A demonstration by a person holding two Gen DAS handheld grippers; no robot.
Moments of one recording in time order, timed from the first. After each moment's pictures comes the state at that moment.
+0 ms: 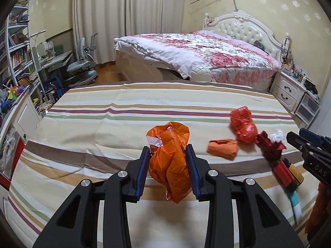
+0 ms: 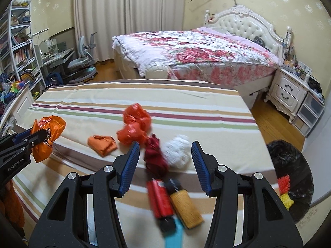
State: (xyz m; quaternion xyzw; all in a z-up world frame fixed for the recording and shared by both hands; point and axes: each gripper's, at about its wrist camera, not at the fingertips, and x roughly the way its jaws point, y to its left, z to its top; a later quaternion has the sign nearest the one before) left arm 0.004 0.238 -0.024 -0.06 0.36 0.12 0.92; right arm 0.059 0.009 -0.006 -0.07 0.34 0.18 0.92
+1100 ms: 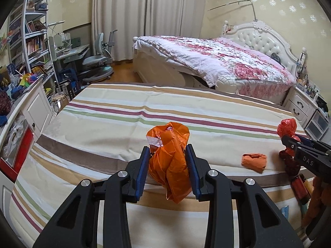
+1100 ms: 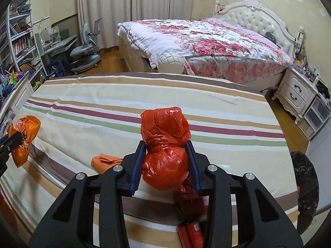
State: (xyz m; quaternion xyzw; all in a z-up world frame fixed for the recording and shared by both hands) left arm -0.006 0.282 -0.022 -0.09 0.34 0.16 0.92; right arm 0.092 0.057 -0.018 -0.09 0.37 0.18 0.91
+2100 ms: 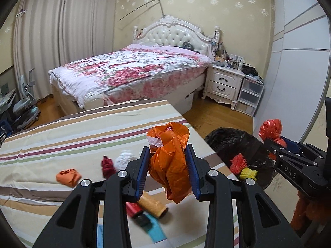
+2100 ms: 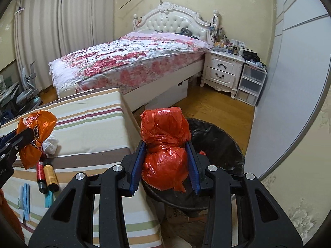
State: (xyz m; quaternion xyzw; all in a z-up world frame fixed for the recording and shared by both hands) left arm 0.035 0.000 0.012 0.00 0.30 -0.10 0.95; right arm 0.036 -0.224 0.003 0.01 0.32 -0.04 0.95
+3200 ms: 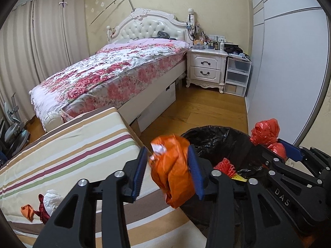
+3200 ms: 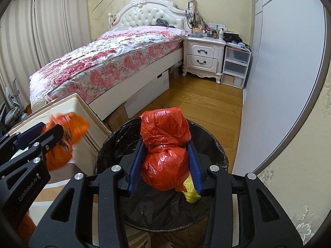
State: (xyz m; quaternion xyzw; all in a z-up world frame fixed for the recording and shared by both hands) left arm 0.113 -0.127 -0.017 0.08 0.32 -0.14 0.93; right arm 0.081 -0.305 -0.031 0.06 0.34 -0.09 0.93
